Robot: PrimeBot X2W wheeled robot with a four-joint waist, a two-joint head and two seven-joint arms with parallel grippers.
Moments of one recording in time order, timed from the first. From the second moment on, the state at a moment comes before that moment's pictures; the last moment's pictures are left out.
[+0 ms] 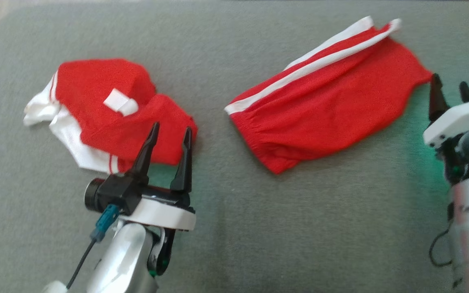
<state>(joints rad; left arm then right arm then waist) -0.28 0.06 -0.35 0.30 -0.31 -0.04 -0.26 -0.58 -0.12 -0.25 0.65 0.20 0.13 0.11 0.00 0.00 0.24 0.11</state>
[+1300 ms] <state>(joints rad) -0.36 0.04 -0.40 0.29 -0.32 -0.04 -0.26 -0.74 -0.27 -0.23 1.02 0.23 0.13 0.04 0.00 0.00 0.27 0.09</state>
